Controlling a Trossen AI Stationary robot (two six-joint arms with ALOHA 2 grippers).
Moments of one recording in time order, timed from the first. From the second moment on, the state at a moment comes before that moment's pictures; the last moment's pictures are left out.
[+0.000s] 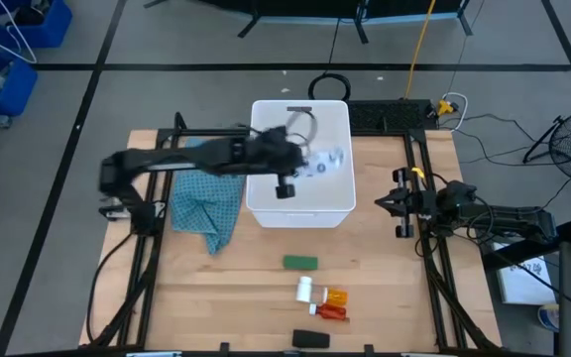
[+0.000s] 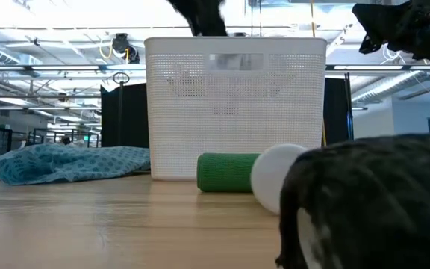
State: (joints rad) left arm 0.17 1.74 1.60 -0.53 -0.19 0.29; right arm -0.16 0.18 0.01 0.55 -0.26 -0.18
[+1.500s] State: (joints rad) left arm -0.08 1.33 1.49 -1.28 -0.57 -0.22; right arm -0.16 0.19 0.01 0.41 -0.24 -0.09
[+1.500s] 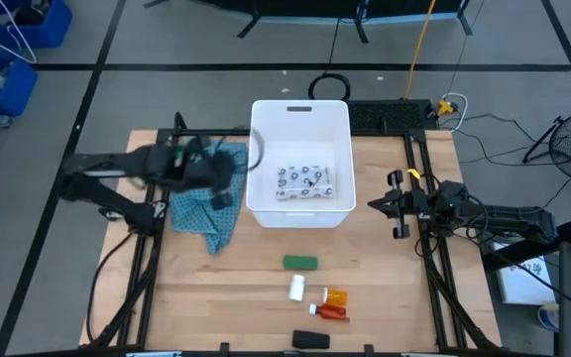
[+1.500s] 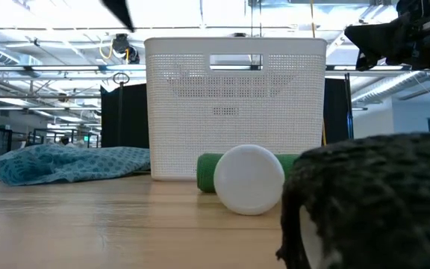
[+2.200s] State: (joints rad) left arm -0.17 0.82 0.08 0.88 -0.35 0.23; right arm -0.16 0.19 0.01 0.44 -0.23 -0.08
